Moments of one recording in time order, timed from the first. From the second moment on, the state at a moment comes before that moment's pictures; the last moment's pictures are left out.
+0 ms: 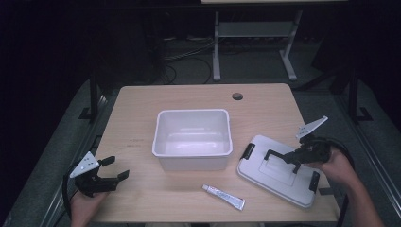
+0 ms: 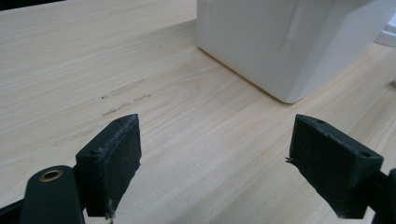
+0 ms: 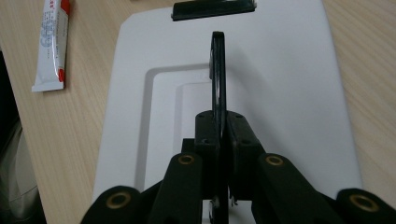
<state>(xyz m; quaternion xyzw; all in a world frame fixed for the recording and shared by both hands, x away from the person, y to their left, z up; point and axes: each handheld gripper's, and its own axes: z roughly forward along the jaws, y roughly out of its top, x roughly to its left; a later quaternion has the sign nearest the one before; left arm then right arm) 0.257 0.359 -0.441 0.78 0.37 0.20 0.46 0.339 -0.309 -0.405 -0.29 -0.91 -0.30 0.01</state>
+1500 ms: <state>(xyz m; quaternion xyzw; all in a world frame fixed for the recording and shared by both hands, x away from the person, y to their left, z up) 0.258 0.356 -0.441 0.78 0.37 0.20 0.46 0.314 -0.311 -0.367 -0.29 -0.90 -0.32 -0.04</state>
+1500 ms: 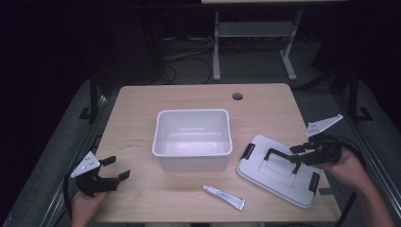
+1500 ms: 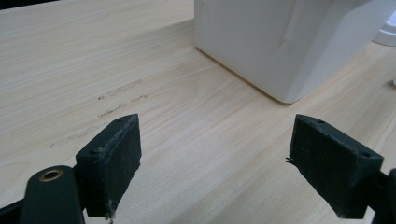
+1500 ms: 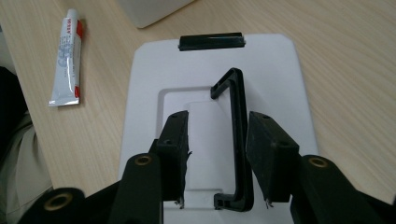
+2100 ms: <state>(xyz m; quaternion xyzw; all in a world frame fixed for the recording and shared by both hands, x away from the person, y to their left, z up) 0.257 0.357 -0.441 0.78 0.37 0.20 0.46 0.295 -0.294 -0.368 -0.28 -0.91 -0.32 -0.04</state>
